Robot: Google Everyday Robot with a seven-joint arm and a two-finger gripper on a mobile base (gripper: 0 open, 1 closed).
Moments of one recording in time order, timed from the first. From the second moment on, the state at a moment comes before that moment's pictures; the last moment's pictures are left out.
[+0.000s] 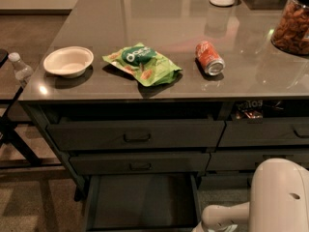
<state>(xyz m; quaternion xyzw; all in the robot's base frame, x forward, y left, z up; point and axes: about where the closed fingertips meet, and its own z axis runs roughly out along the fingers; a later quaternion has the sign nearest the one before) 0.300 -0.142 0.171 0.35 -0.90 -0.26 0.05</state>
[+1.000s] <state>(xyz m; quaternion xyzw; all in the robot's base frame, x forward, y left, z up) 0.333 -0.137 0.173 0.34 -0.91 -0.24 0.00</state>
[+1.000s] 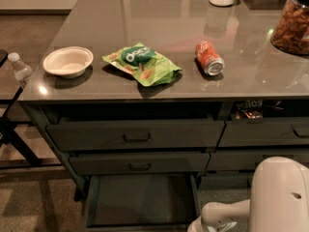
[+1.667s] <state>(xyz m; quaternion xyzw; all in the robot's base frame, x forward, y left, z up) 0.360 -0.132 0.178 0.34 -0.91 -0.23 -0.03</state>
